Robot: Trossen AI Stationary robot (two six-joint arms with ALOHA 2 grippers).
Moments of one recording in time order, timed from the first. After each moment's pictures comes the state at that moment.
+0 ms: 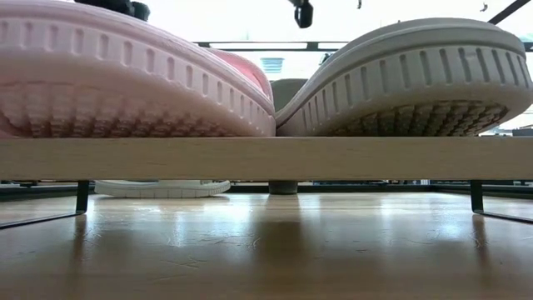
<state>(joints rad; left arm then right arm) -0.06 0.92 0.99 -0.93 -0.57 0.30 -0.31 1.49 1.45 -0.03 -0.43 0.67</state>
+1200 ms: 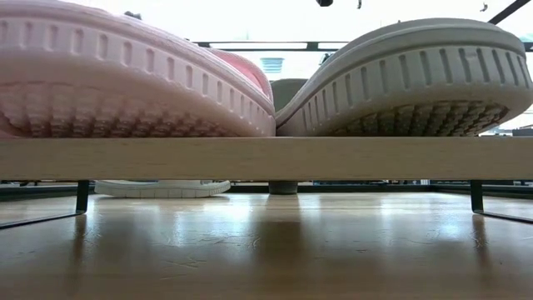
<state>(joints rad) 0.27 1.02 0.48 -0.25 -0.47 0.94 -0.27 1.36 1.45 -0.15 -0.36 0.68</state>
